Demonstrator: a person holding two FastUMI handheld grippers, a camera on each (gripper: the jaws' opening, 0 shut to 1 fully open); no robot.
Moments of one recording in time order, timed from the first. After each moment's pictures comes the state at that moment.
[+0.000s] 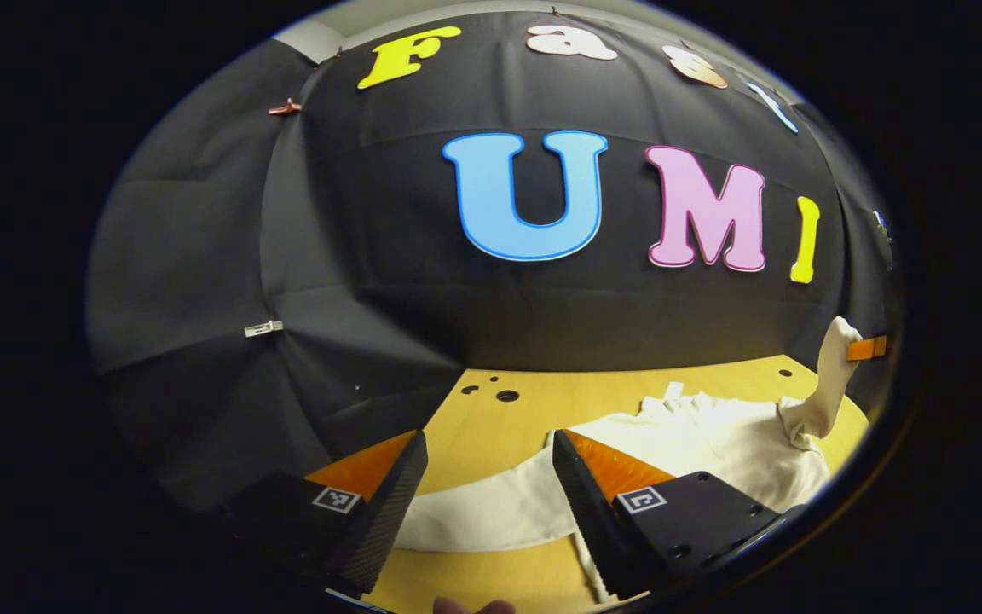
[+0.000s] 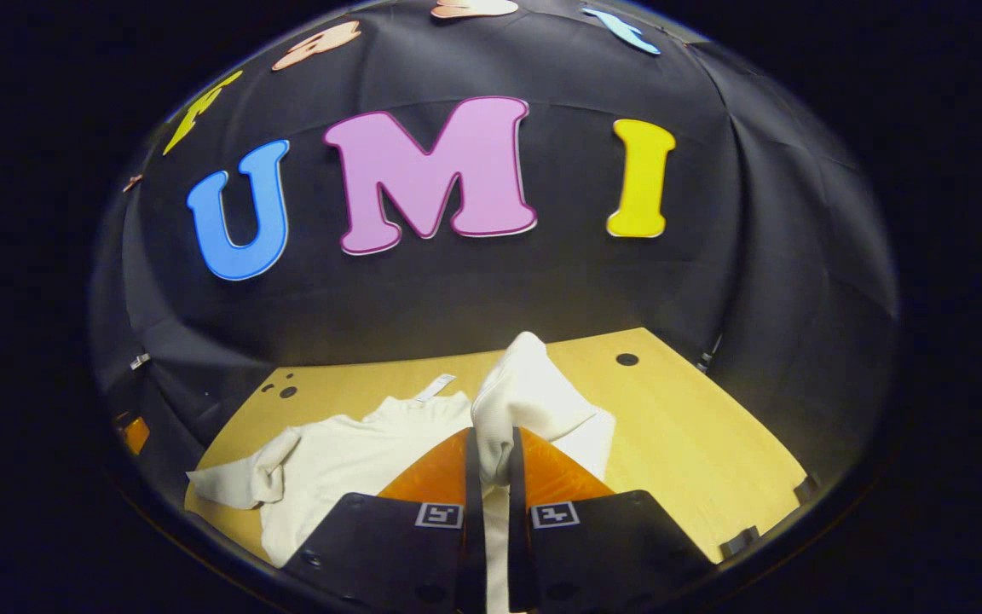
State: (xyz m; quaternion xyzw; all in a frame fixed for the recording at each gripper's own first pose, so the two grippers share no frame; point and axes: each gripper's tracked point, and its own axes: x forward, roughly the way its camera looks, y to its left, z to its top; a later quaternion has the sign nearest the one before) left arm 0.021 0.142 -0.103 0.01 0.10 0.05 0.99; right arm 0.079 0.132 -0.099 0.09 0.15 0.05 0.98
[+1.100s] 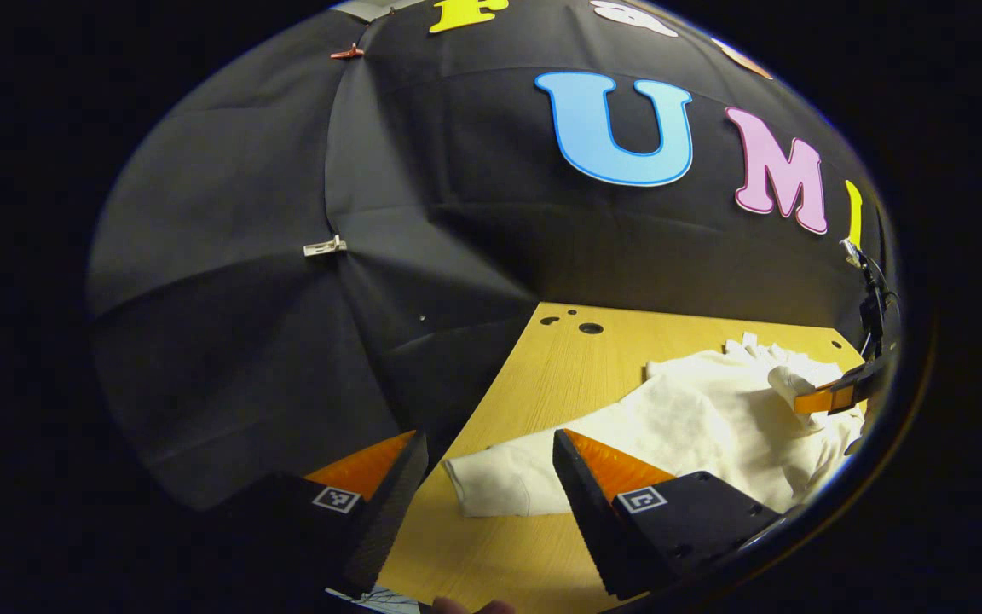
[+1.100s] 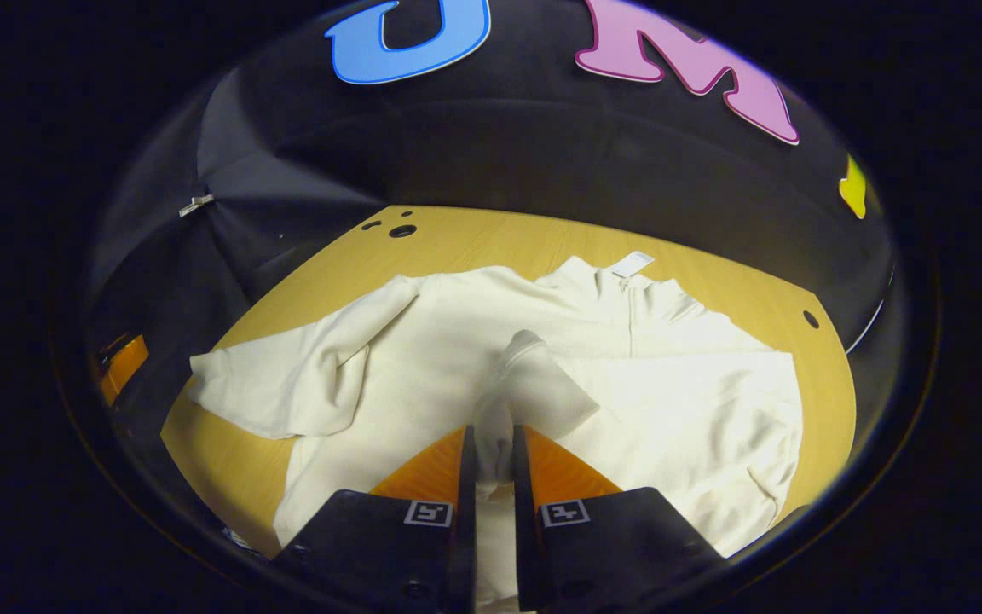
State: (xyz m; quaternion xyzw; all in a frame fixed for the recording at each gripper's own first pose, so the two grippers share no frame) left arm 0.004 0.252 -0.213 -0.02 0.19 0.12 0.97; right arm 0.068 0.378 -0.256 -0.02 0.34 0.25 0.91
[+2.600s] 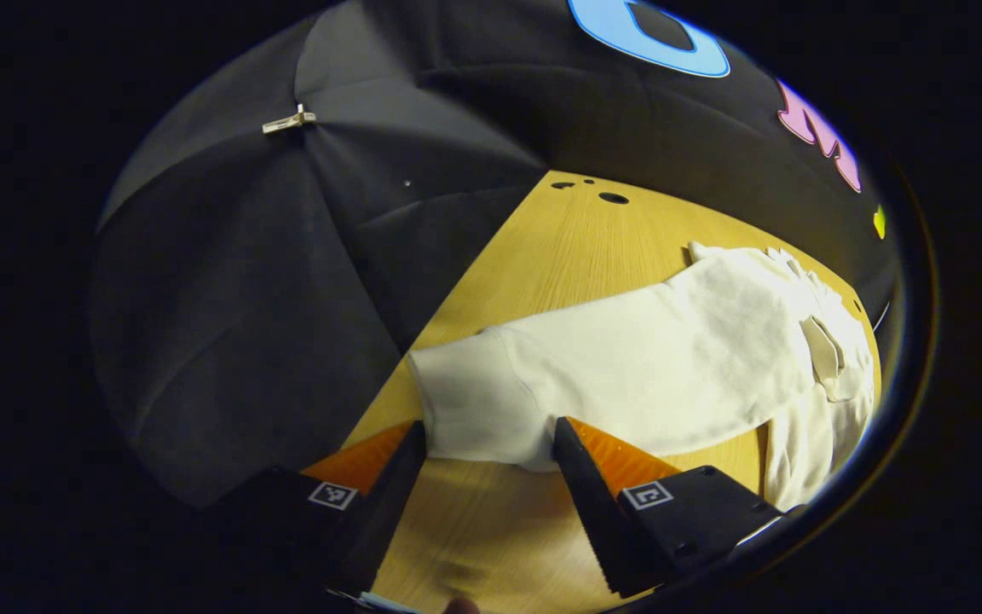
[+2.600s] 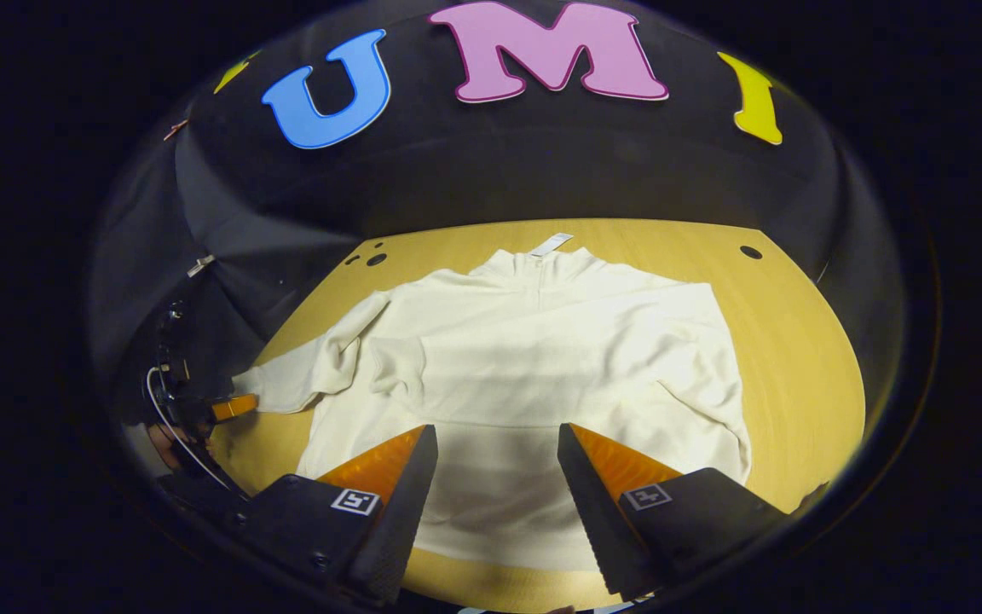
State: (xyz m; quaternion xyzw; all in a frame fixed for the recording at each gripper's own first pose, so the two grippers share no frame) left arm 0.028 0.243 -0.340 -0.05 0.38 0.11 0.92; right arm 0.003 0.242 -0.222 0.07 0.33 0.19 0.92
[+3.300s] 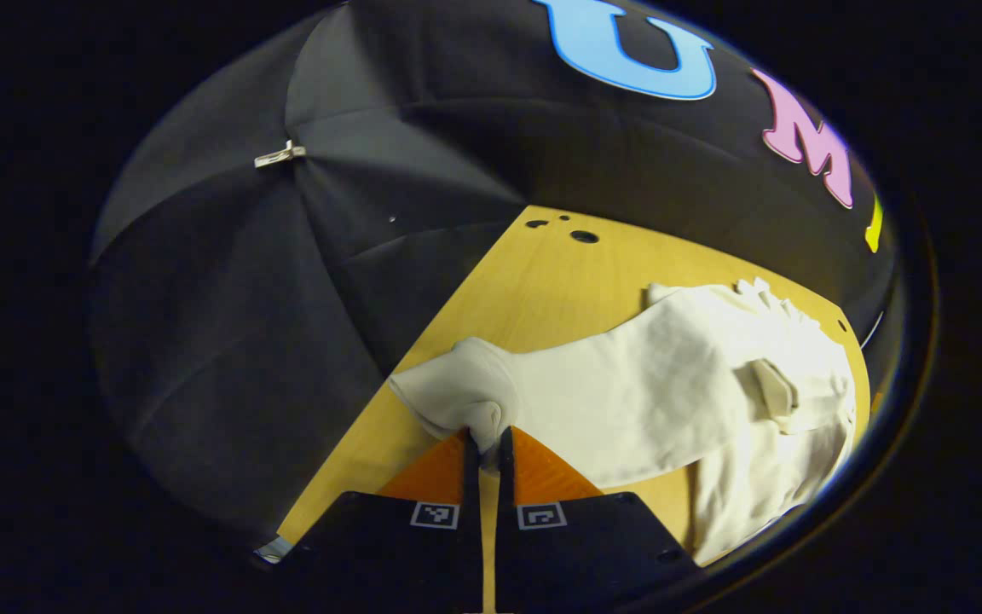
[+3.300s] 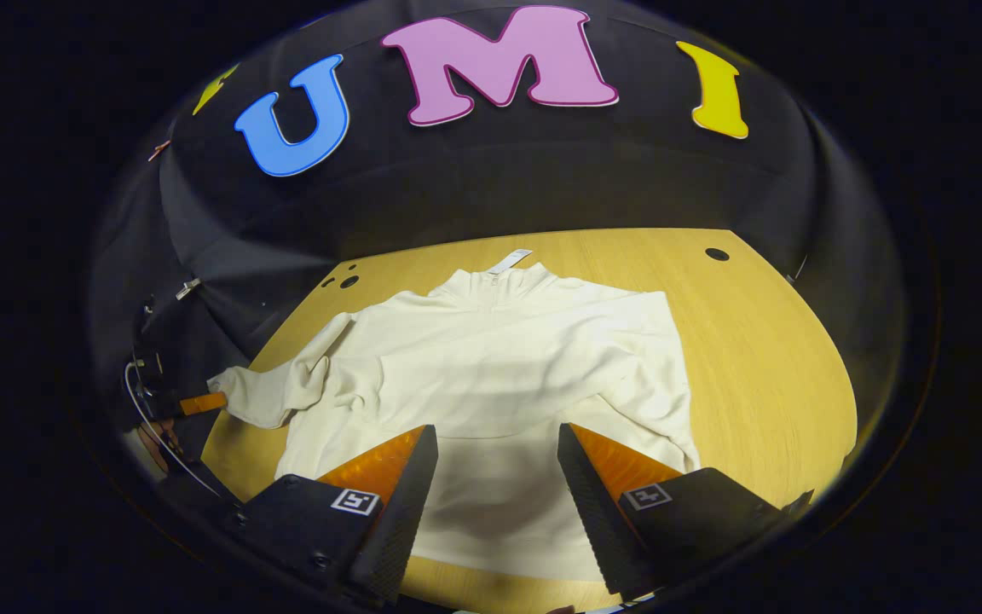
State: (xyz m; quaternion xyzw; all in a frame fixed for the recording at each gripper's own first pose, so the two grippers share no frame) left arm 0.040 0.189 -0.265 -0.06 0.33 0.10 0.94; right arm 0.018 0.176 -0.214 0.09 0.31 0.17 0.93
